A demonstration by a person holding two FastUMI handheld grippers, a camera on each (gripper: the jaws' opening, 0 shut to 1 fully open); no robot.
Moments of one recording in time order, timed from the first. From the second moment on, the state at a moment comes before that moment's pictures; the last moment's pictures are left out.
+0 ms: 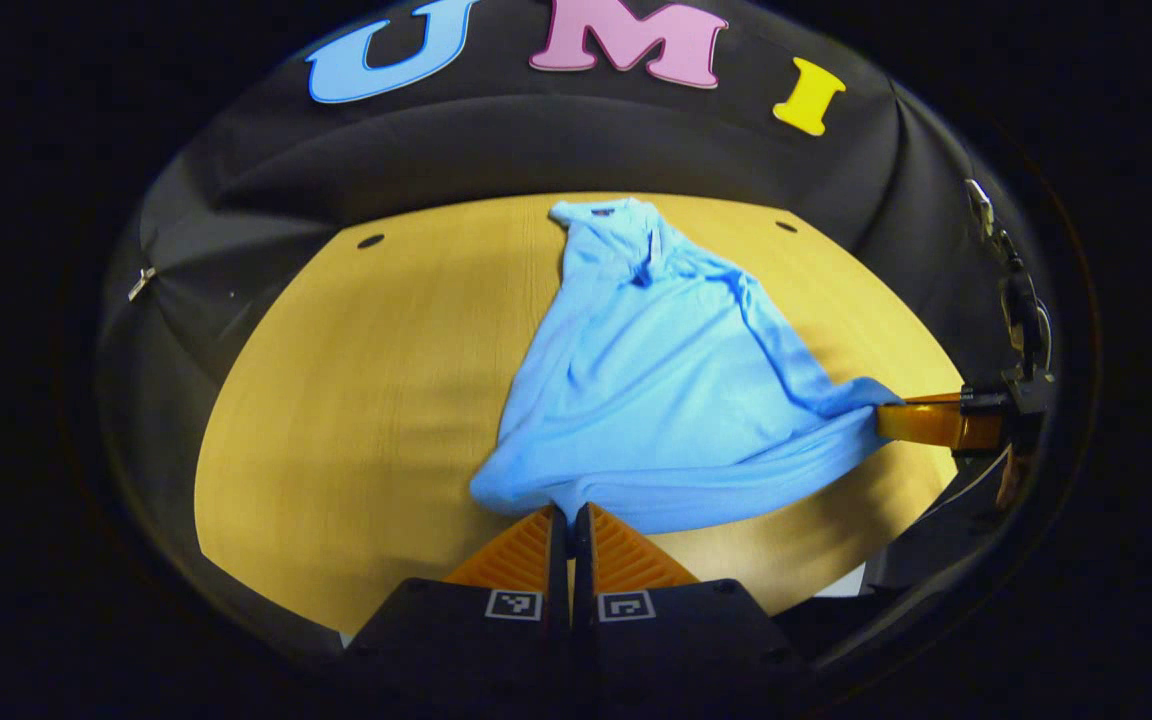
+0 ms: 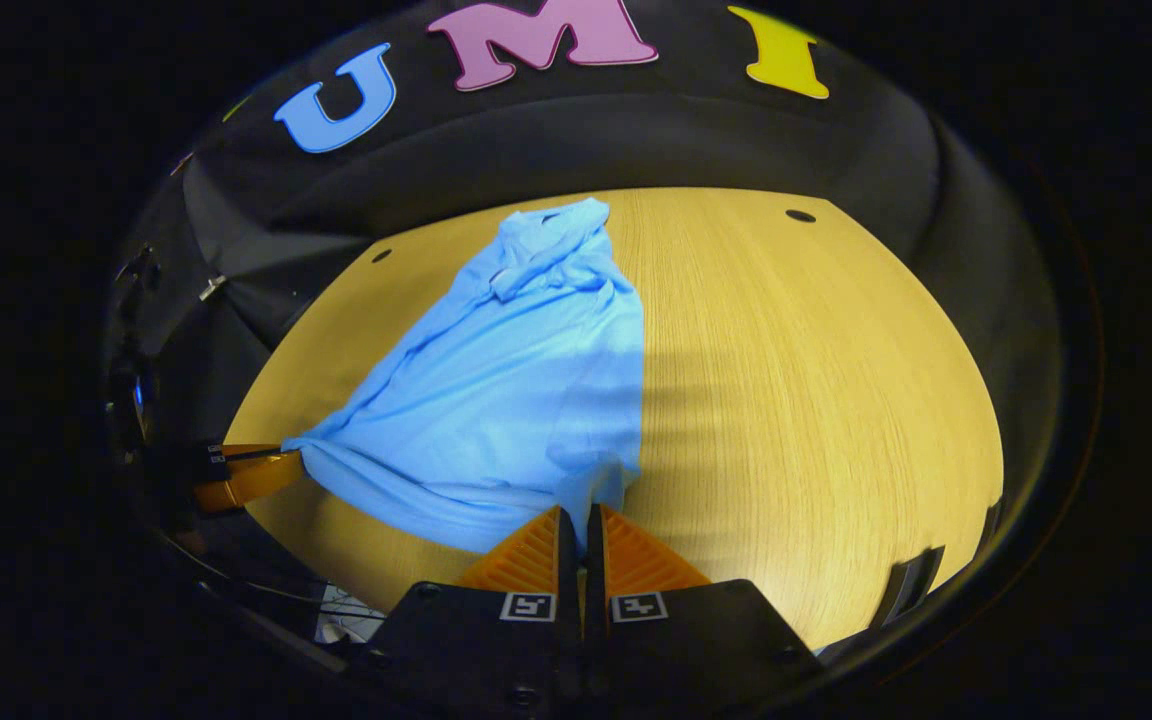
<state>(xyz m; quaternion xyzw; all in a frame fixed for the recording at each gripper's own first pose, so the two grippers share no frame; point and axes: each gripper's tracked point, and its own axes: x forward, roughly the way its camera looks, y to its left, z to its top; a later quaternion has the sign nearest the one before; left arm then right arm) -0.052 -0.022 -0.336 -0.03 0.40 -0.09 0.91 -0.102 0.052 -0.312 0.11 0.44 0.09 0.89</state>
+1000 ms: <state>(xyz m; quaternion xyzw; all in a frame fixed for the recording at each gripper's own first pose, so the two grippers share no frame) 0.286 -0.015 -0.291 -0.04 0.27 -0.02 0.96 0.213 0.020 -0.306 0.16 0.32 0.04 0.93</state>
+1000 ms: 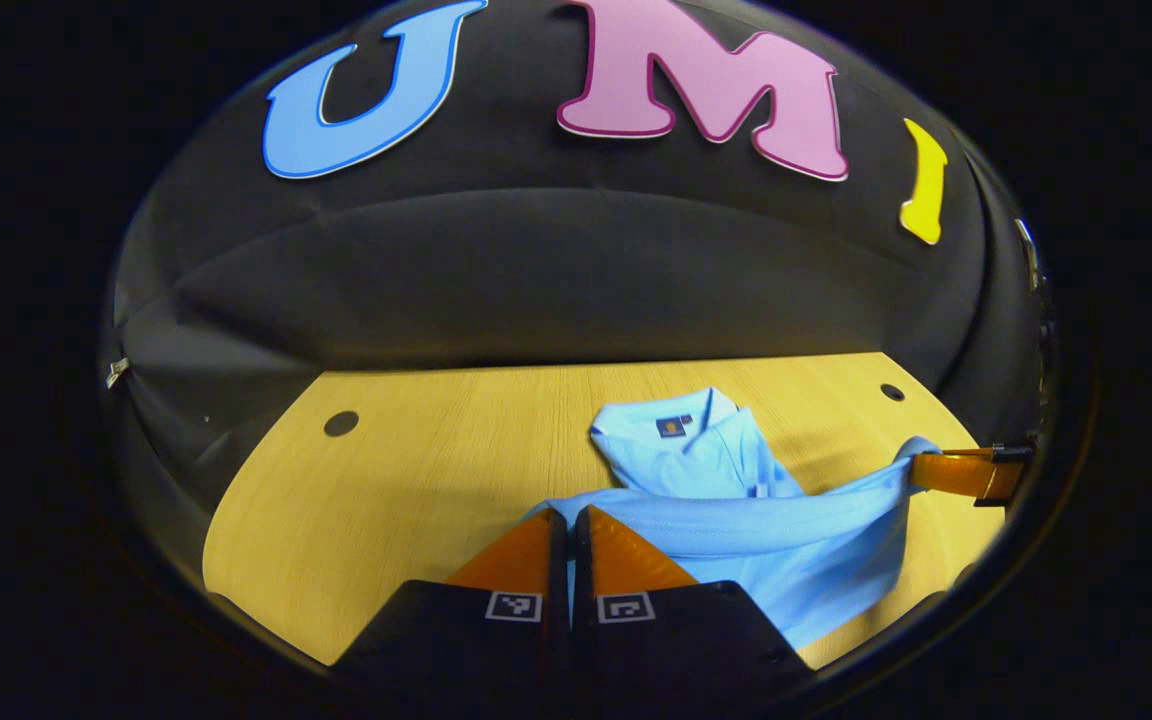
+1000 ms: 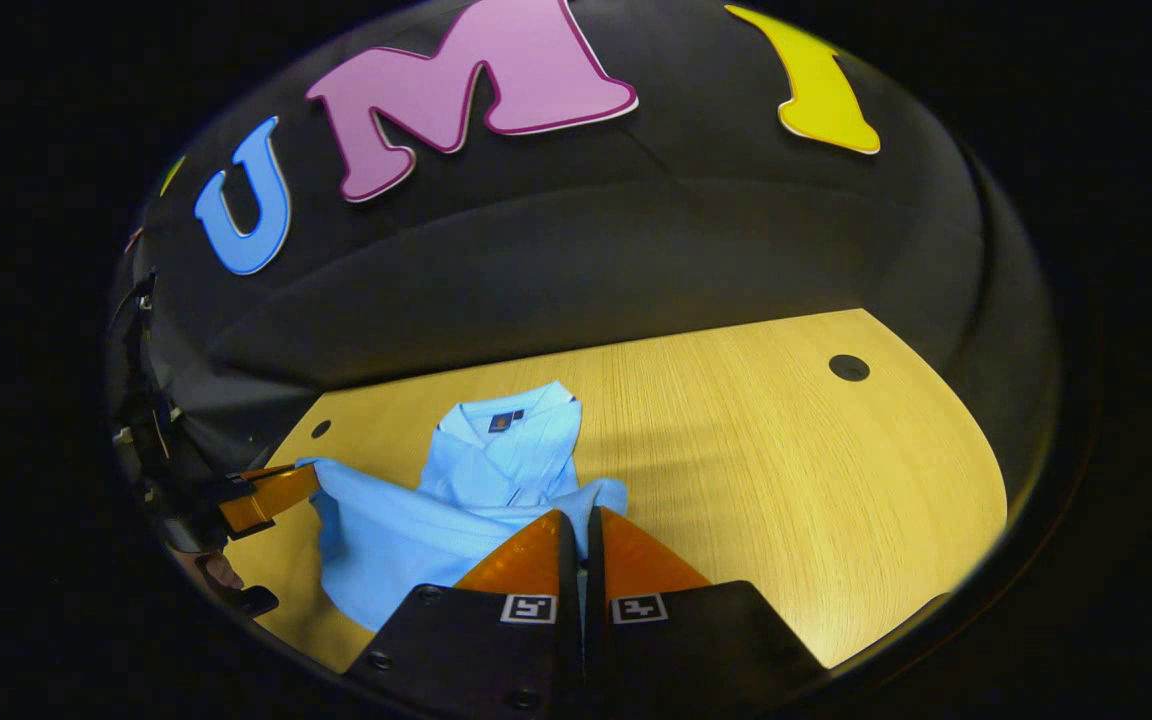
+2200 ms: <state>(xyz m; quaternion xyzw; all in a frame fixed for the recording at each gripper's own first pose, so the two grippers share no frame) 0.410 -0.022 -0.374 -0.02 0.30 0.00 0.95 0.342 0.033 -0.415 0.14 0.37 0.00 0.92</state>
